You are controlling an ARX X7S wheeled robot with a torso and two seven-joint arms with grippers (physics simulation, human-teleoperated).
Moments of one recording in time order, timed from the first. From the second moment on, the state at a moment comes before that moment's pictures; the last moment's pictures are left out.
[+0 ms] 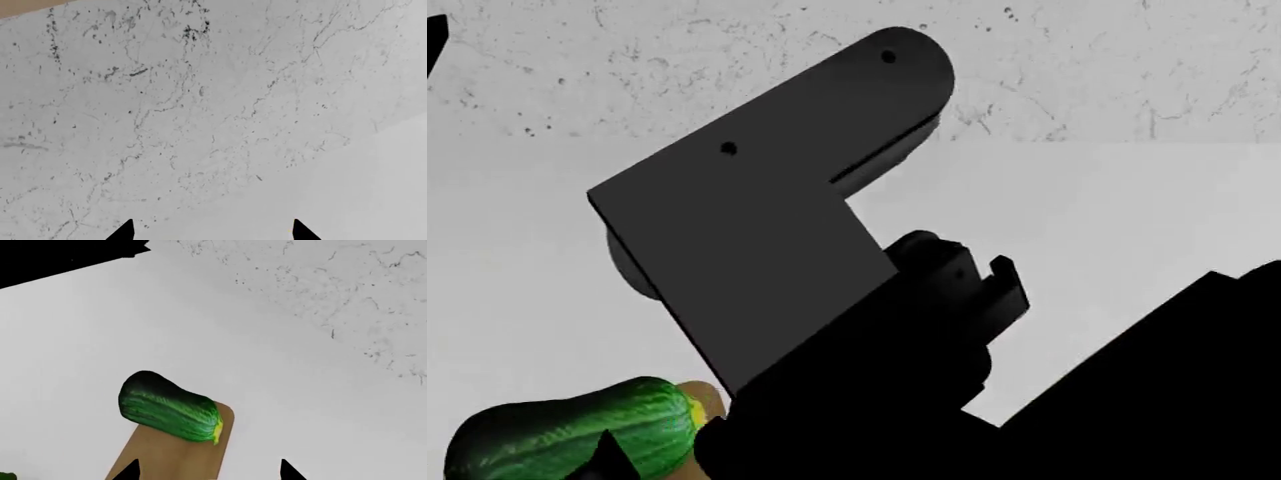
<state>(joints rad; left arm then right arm) -1.94 -1.05 1.18 0.29 -1.82 -0.82 -0.58 1.71 0.65 -0.88 -0.56 2.66 0.89 1.33</state>
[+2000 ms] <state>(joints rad) -1.95 -1.06 1.14 0.21 -1.70 -0.82 -0.56 1.60 0.04 -1.15 -0.28 2.45 0.92 0.87</state>
